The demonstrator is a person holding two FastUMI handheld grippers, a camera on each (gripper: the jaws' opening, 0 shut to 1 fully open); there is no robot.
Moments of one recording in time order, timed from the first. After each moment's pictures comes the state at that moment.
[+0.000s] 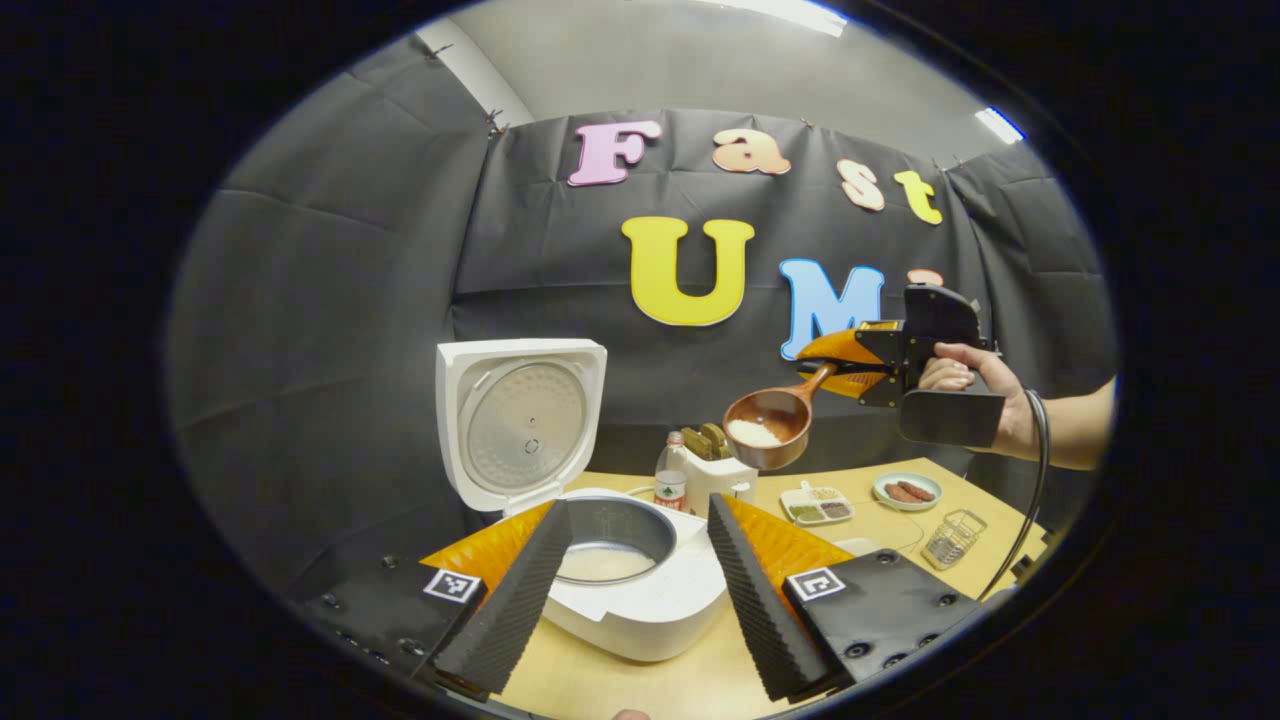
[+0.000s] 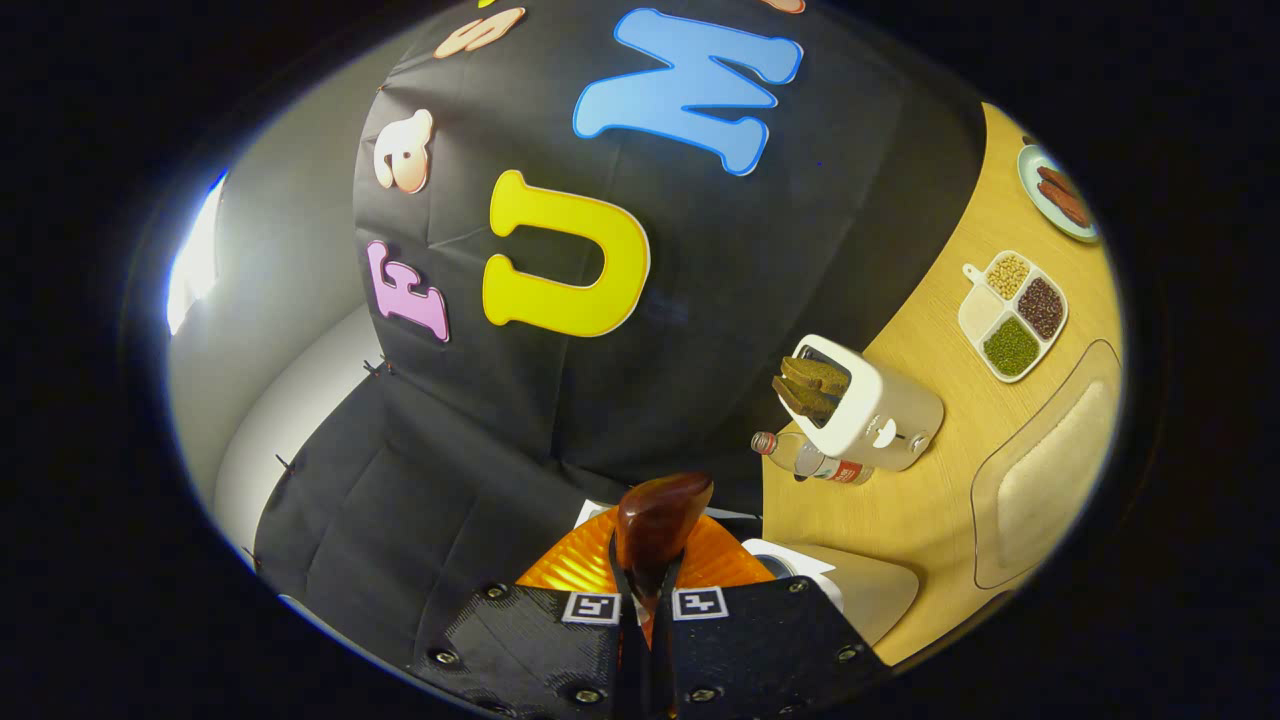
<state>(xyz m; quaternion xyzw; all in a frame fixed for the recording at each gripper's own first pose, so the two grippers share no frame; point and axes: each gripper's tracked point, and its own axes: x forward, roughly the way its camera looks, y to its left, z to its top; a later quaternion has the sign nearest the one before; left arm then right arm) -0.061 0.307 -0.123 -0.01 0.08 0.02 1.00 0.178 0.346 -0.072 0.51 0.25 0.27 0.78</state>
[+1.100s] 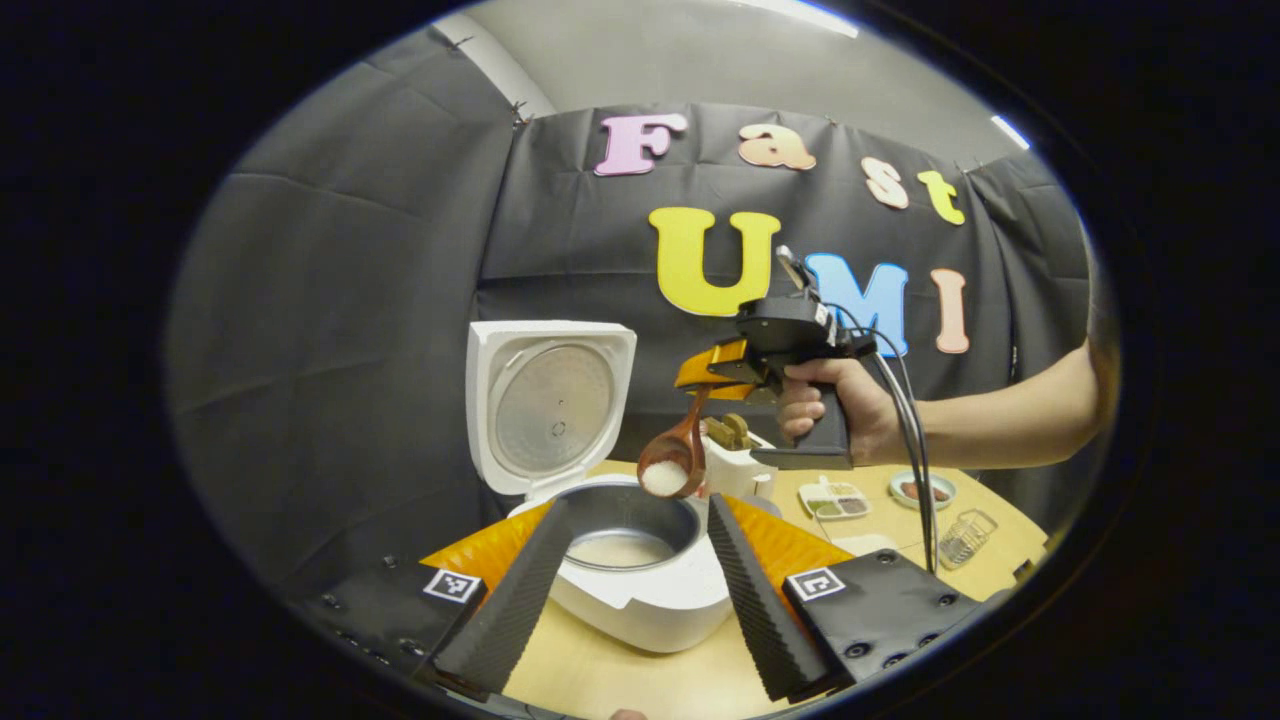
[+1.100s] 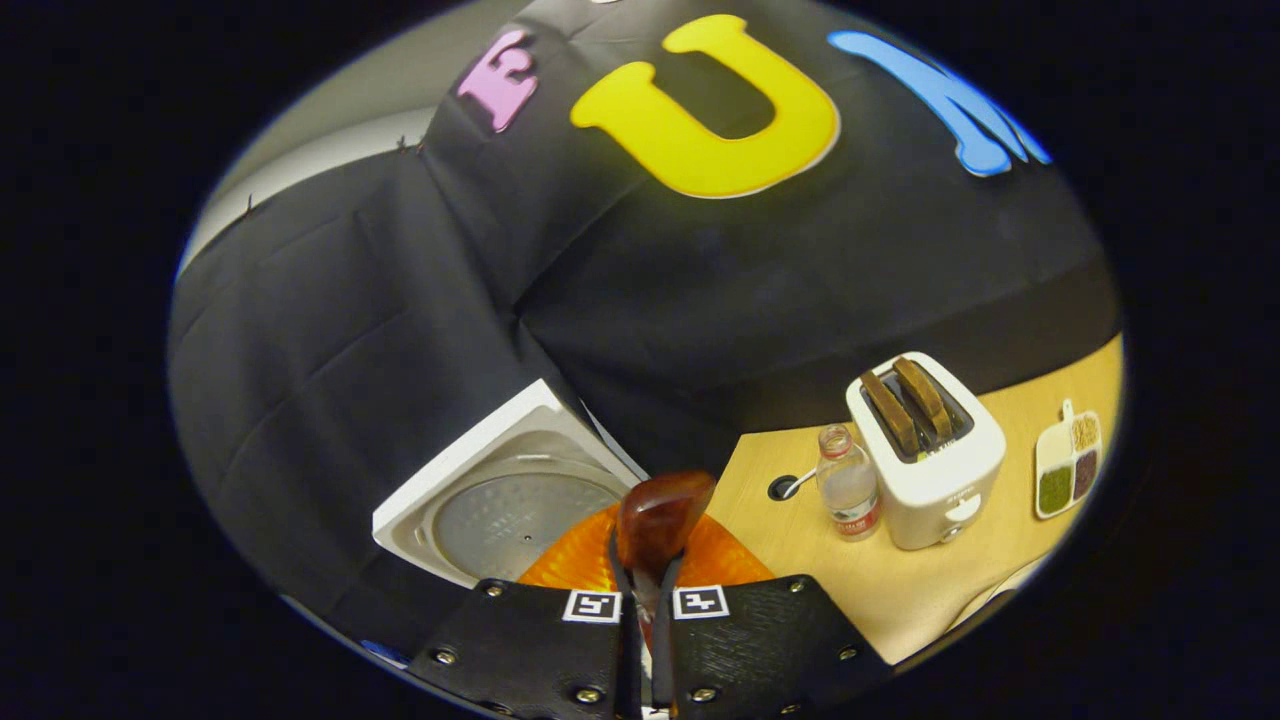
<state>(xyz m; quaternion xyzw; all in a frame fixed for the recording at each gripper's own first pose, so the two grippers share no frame) -0.067 0.329 -0.139 -0.02 0.09 0.05 0.99 0.213 0.517 -0.137 0.15 0.24 0.36 0.89</state>
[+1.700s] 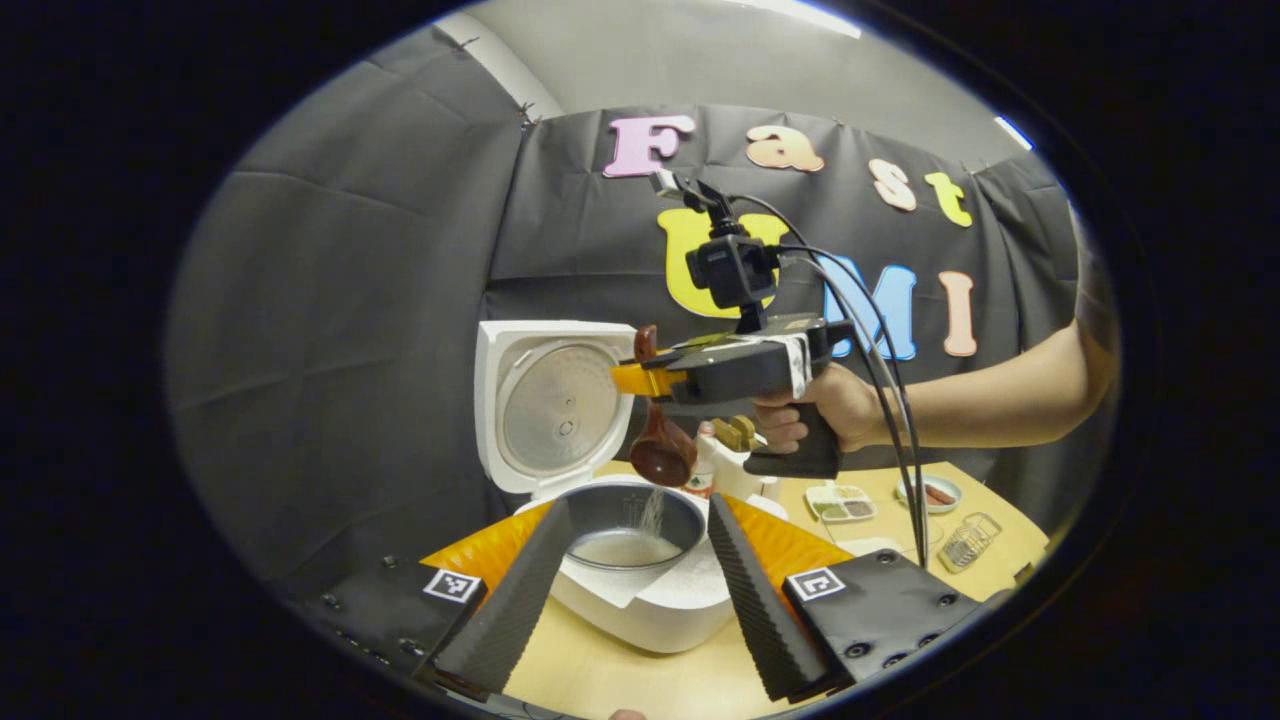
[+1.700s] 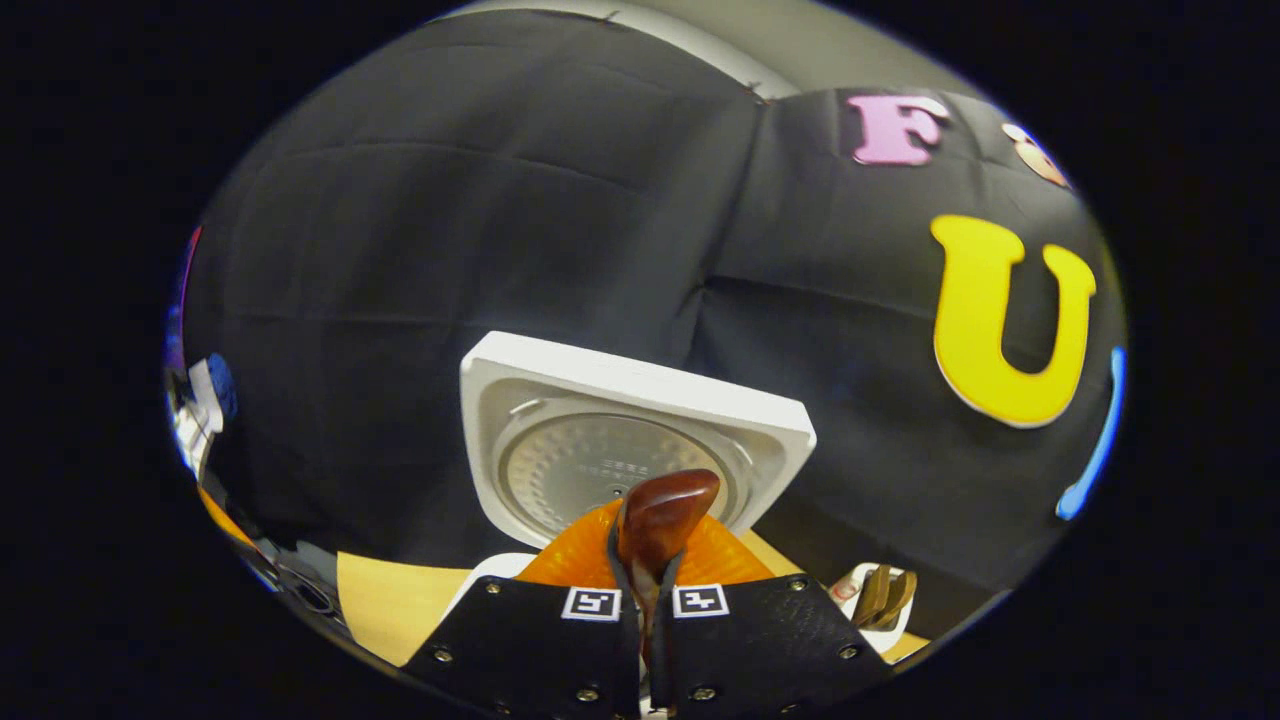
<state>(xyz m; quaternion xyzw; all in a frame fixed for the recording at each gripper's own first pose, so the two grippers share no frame) -0.069 0.329 -0.140 -0.02 0.09 0.06 0.99 0.145 0.562 -0.096 -0.21 0.03 0.50 0.84</state>
